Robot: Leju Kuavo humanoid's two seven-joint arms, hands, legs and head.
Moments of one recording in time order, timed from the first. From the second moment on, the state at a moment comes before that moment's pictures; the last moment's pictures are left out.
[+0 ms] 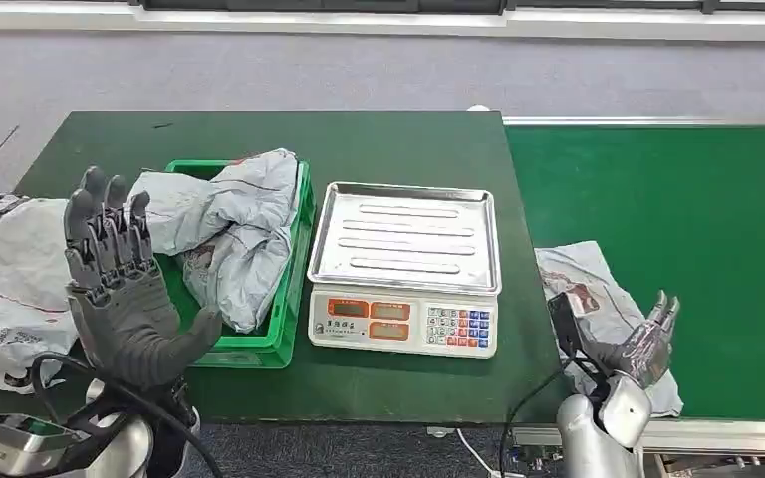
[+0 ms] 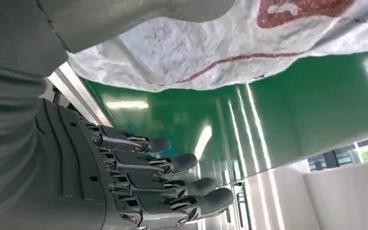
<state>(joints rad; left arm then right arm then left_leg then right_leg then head) -0.02 -0.23 -0.16 -2.00 -0.12 -0.09 -0.70 -0.31 0.22 -0.54 -0.91 1.56 -0.70 0.09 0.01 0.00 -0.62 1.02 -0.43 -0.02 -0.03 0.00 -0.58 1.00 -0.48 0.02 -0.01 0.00</state>
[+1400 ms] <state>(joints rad) -0.04 -0.21 -0.20 -1.91 -0.15 -0.09 -0.70 -0.42 0.08 -0.55 -0.45 1.57 -0.70 0.27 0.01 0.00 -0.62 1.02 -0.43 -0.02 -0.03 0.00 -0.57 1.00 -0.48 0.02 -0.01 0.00</state>
